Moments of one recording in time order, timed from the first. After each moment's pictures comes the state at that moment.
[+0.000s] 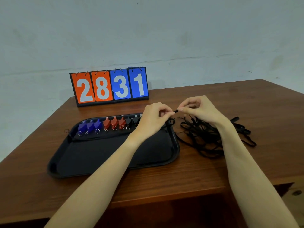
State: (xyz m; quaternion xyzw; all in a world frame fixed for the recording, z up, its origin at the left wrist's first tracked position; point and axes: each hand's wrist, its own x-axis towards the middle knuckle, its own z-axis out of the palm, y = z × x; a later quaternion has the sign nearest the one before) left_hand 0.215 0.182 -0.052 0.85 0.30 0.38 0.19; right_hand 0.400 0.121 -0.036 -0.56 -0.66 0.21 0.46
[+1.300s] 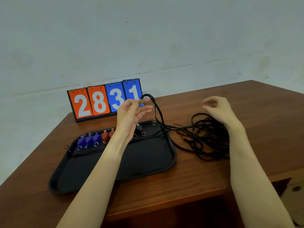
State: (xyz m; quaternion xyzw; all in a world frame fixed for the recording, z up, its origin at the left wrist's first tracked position) left_hand 0.183 0.183 -0.017 0.55 0.22 0.55 0.59; right_hand 0.458 0.104 -0.040 -0.73 -0.47 0.09 0.49
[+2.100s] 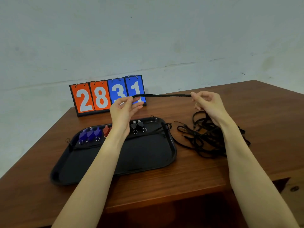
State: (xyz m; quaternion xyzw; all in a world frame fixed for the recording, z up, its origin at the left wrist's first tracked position) left_hand 0.172 0.196 -0.023 0.48 0.30 0.61 0.55; right_hand 0.427 0.113 -0.033 -0.56 -0.51 0.20 0.62
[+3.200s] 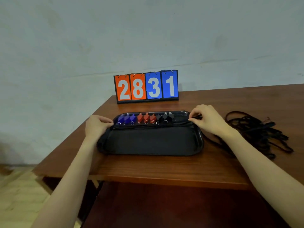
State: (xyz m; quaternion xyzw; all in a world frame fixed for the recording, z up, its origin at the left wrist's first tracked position) left_hand -0.029 0.206 -0.067 0.59 0.68 0.40 0.15; right_hand 0.355 0.140 -0.063 -0.57 -0.77 -0.02 0.29
